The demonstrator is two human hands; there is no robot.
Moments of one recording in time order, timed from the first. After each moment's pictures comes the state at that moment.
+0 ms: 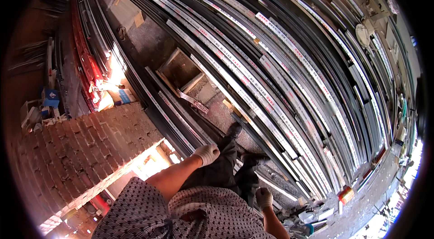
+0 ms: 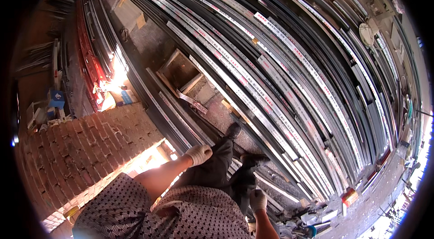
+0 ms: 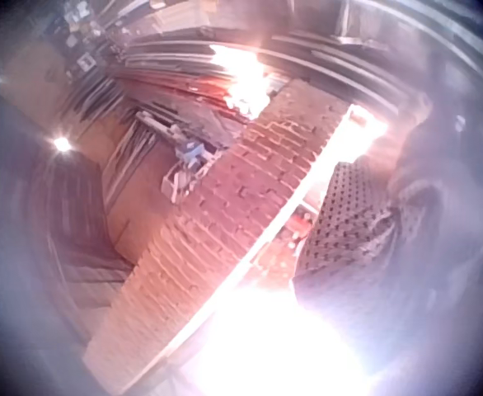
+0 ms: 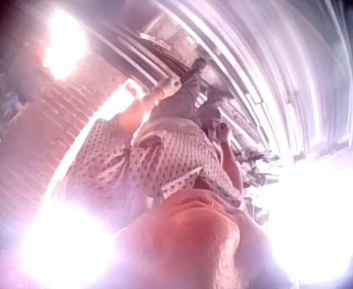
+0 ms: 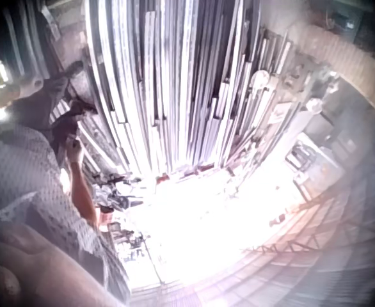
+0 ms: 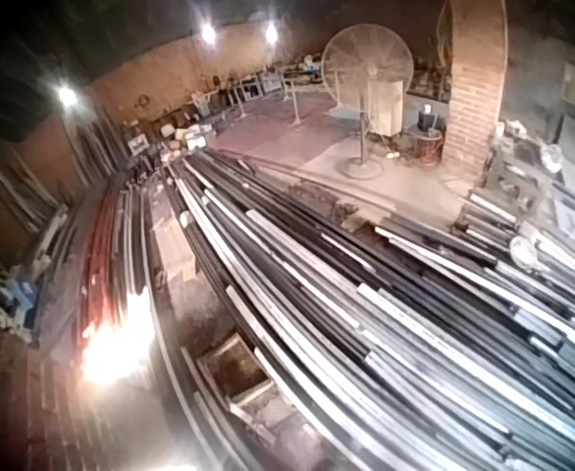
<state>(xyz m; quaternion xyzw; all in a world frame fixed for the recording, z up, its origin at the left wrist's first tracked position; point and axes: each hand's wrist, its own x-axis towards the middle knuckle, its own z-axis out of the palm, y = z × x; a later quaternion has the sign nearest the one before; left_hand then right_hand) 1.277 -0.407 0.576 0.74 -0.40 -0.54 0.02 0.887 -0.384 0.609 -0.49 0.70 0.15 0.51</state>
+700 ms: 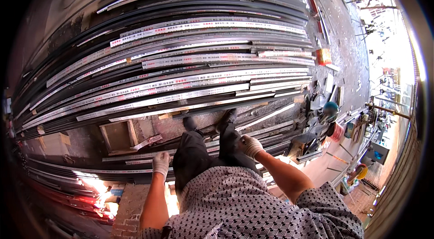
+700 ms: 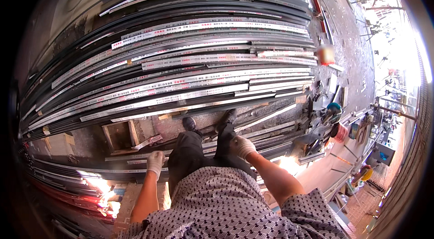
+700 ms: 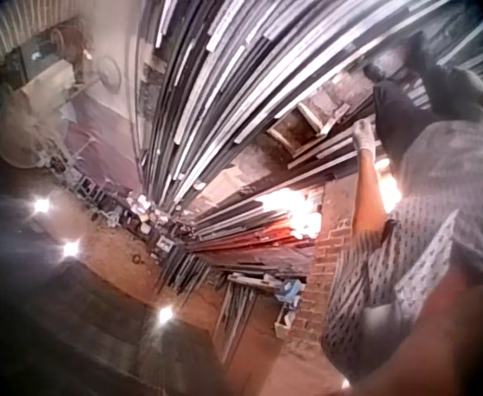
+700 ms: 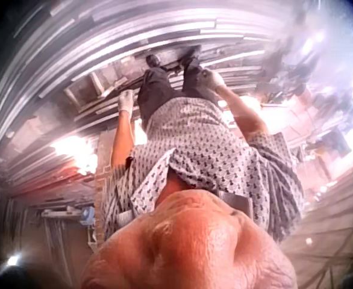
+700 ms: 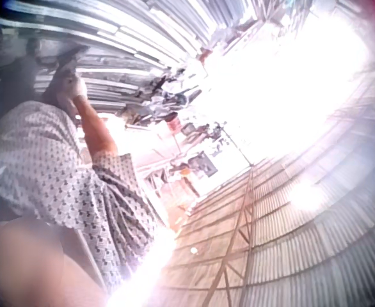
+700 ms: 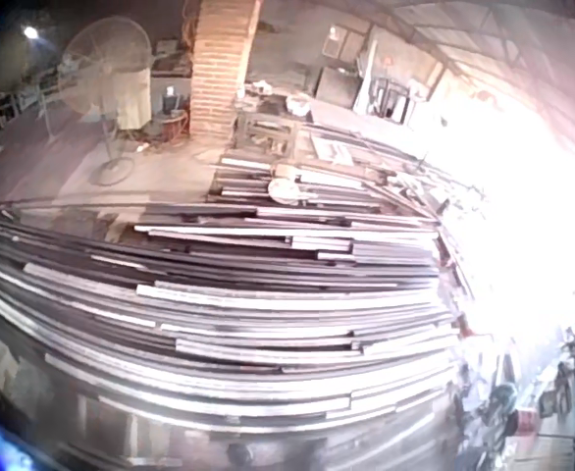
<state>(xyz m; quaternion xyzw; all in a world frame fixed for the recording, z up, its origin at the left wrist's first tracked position) 1.317 -0.440 0.536 0.72 -0.31 -0.62 0.08 0.883 -0.369 0.619 -0.39 0.80 0.09 0.45</state>
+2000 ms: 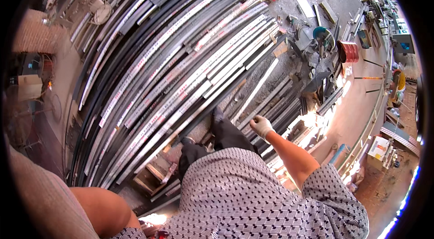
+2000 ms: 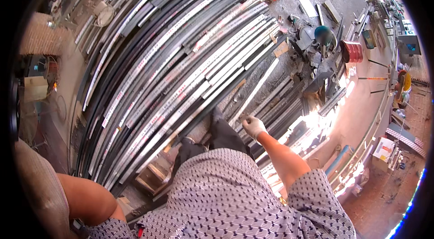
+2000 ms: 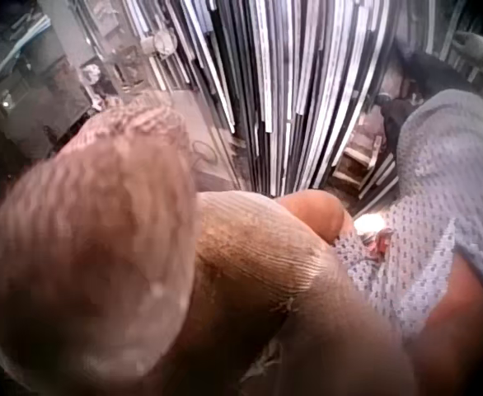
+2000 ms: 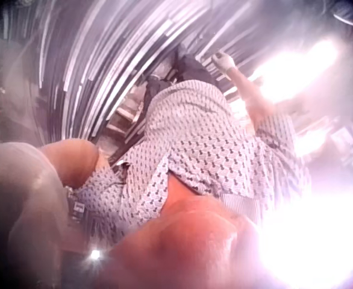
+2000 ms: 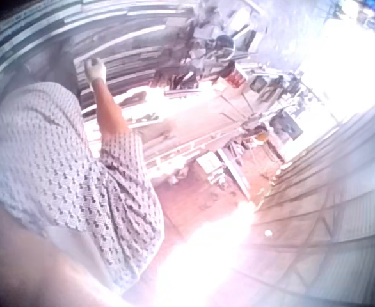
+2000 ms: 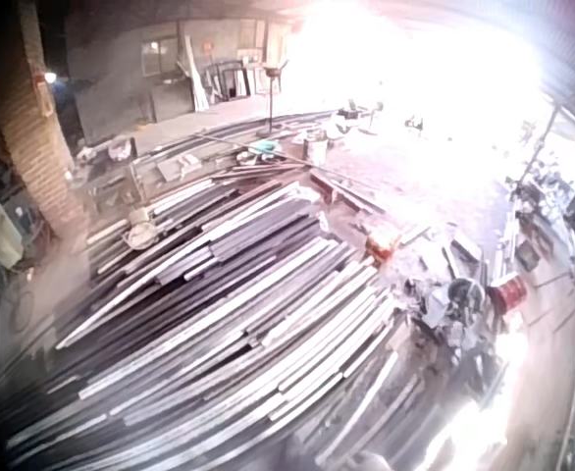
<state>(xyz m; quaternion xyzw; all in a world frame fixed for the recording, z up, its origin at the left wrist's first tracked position) 0.788 -0.628 1.084 -0.08 -0.97 -0.10 0.22 0.621 -0.208 0.632 -0.05 0.88 -0.25 0.39</state>
